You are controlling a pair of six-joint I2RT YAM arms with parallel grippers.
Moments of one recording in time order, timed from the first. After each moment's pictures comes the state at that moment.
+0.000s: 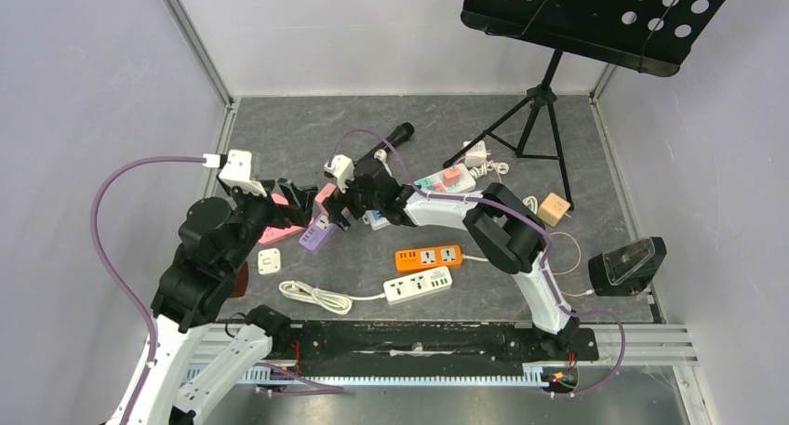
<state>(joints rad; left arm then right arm) -0.44 0.58 1.02 -0.60 -0.13 -0.20 0.91 2.19 1.49 0.18 -0.18 -0.07</state>
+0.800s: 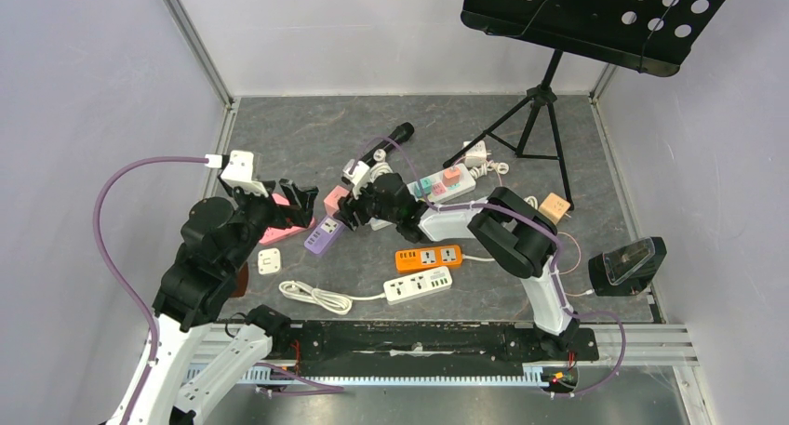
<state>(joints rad) -0.44 0.58 1.01 -0.60 -0.13 -0.20 0.91 2.11 1.23 0.57 -0.17 0.01</state>
